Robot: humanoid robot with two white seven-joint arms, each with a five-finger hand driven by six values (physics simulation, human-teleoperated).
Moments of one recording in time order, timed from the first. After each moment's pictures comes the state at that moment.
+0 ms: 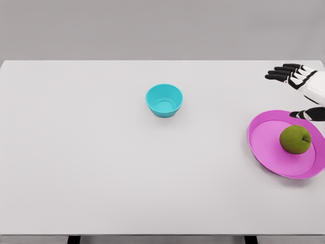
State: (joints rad) left arm 0.03 0.00 -0.25 -0.16 0.18 -0.02 0.00; right arm -0.12 -1.10 0.19 -1.67 0.21 -0.61 0.08
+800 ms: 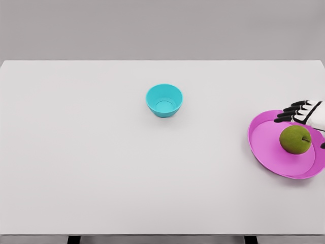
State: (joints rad) left arm 0.03 0.00 -0.25 -0.16 0.18 -0.02 0.00; right arm 0.01 -1.22 -0.01 -1.75 0.16 -0.61 0.61
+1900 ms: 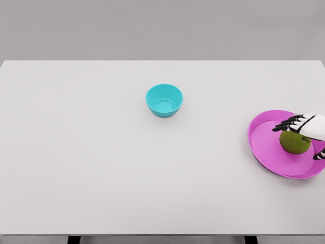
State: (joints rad) left arm 0.03 0.00 -0.25 -0.16 0.18 -0.02 0.00; right arm -0.06 -1.10 0.13 -1.57 0.22 -0.61 0.61
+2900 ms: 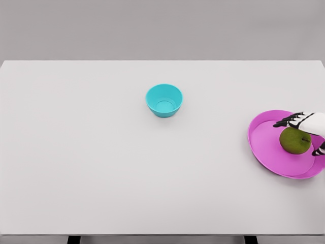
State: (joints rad) left arm 0.03 0.00 -0.25 -0.16 0.18 -0.02 0.00; right arm -0.19 -1.06 0.24 -1.46 0.25 -0.61 0.61
